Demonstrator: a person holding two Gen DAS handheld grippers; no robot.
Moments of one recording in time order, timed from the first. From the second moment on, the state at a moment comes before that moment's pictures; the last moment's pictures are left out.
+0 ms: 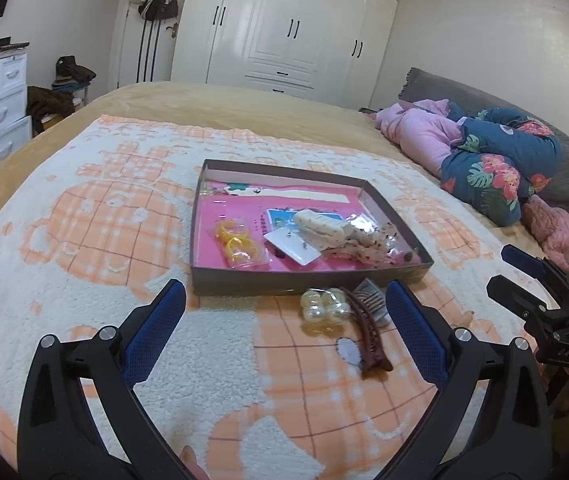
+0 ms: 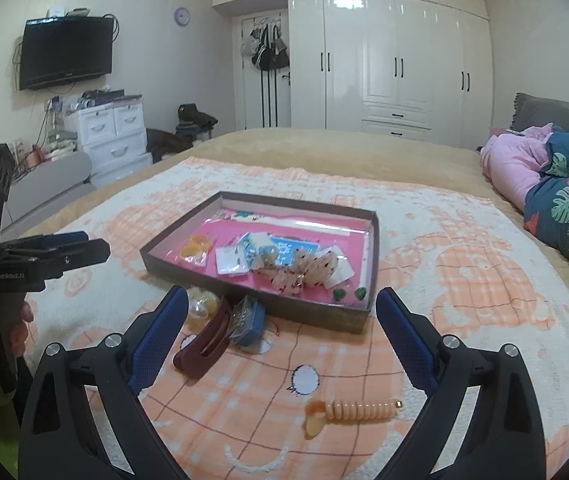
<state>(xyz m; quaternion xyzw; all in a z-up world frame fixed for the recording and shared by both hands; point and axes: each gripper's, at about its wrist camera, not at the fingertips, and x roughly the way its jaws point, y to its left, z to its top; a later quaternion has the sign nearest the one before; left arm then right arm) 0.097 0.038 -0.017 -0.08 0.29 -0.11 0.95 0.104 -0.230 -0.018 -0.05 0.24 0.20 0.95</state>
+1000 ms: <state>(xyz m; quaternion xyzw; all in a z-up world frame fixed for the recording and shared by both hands) 0.144 0.012 -0.075 -0.05 0.37 -0.15 0.92 0.180 -0.198 -0.091 -0.01 0.40 0.25 0.88</state>
